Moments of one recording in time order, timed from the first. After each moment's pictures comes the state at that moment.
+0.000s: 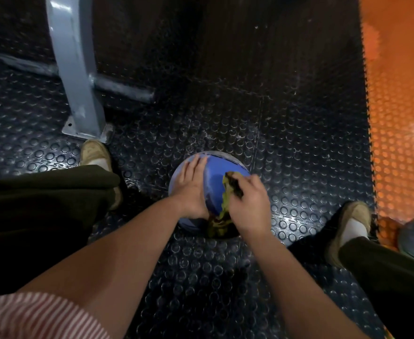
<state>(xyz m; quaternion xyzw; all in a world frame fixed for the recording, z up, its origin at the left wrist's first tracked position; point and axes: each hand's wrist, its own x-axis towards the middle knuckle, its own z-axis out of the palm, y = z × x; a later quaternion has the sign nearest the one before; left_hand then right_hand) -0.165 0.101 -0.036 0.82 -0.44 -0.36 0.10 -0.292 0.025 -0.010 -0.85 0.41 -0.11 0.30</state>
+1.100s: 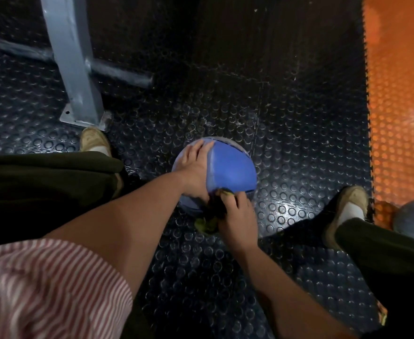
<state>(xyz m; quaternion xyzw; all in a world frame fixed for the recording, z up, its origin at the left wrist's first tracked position) -0.157 0.093 -0.035 0.81 -0.43 -0.40 0.06 -0.329 0.076 -0.042 -0.90 0.36 -0.02 0.23</state>
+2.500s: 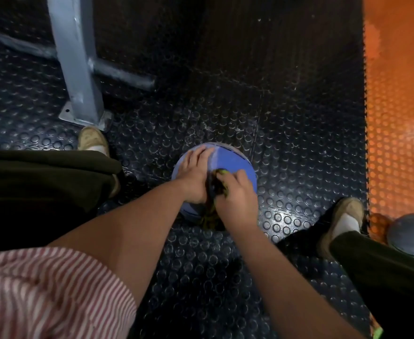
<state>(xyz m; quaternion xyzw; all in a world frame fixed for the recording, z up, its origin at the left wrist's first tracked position) -0.166 0.089 -0.037 0.82 -0.41 -0.39 0.13 -0.291 0.041 -0.028 -0.89 0.37 -0.09 0.24</state>
